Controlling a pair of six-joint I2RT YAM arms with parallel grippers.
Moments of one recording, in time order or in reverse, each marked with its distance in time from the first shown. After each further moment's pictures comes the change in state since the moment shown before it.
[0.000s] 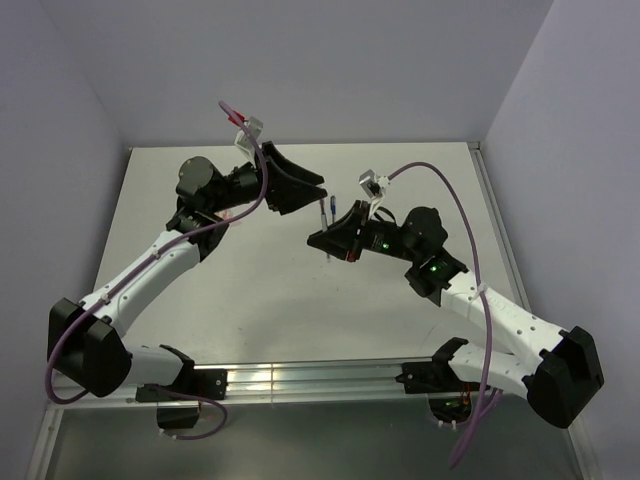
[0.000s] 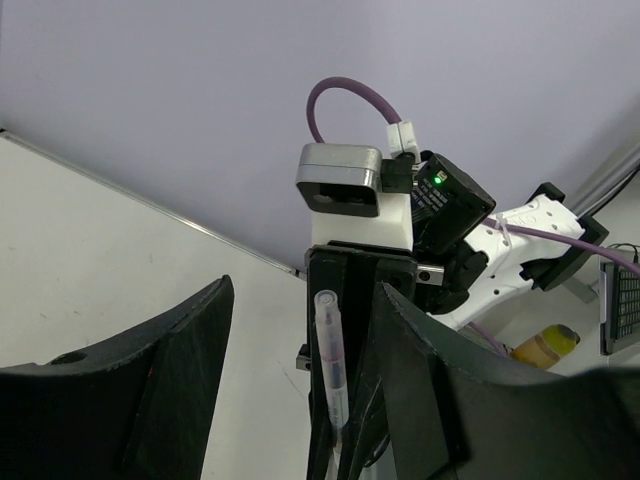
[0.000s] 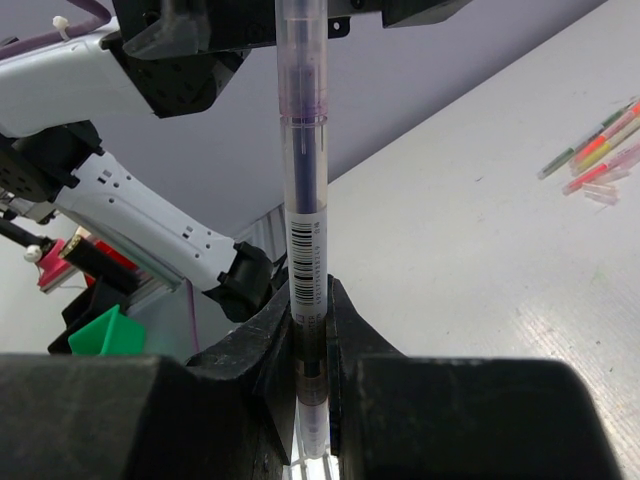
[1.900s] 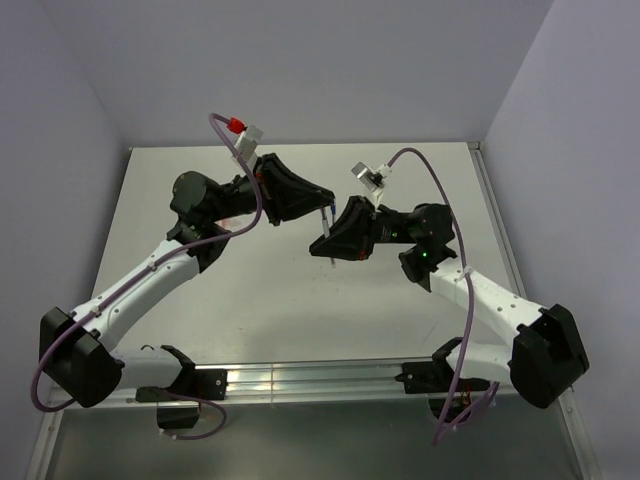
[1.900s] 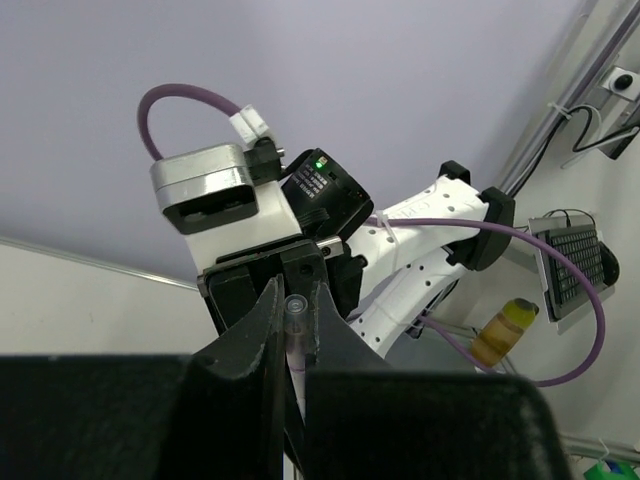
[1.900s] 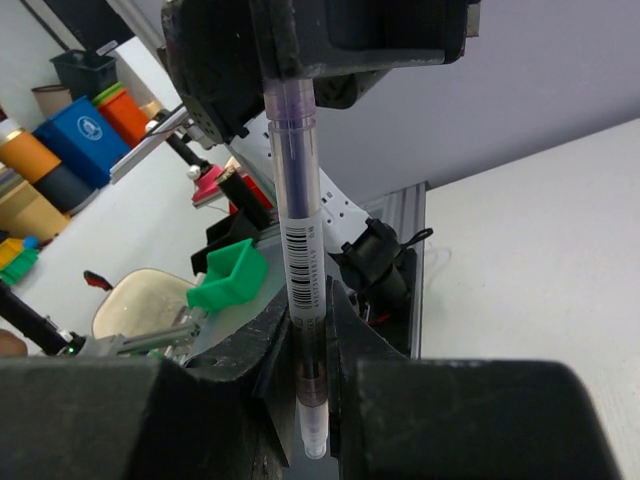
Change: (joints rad) left arm -0.106 -0.051 -0.013 0.154 0.039 -0.042; right arm -0.079 0.150 0.031 0.518 -0.423 0.394
